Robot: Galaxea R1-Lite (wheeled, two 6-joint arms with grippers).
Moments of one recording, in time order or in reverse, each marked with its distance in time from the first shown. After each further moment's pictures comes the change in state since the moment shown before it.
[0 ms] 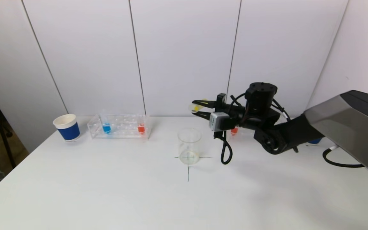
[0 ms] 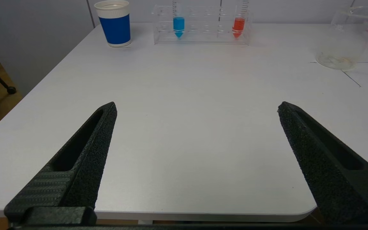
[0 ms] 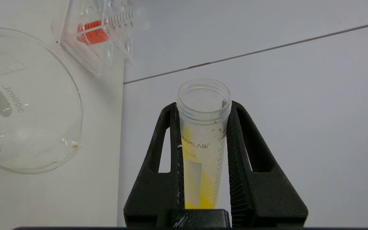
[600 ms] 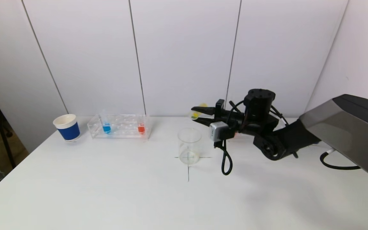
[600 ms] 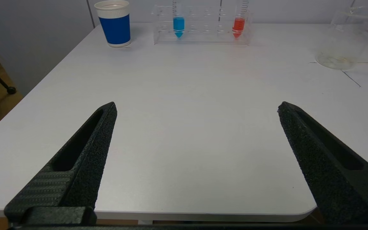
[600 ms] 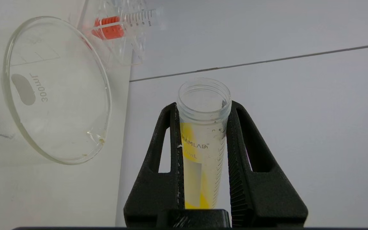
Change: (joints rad) left arm 0.000 0.000 0.000 0.000 0.000 0.000; right arm 0.003 0.014 0.051 -0.037 0.014 -0.100
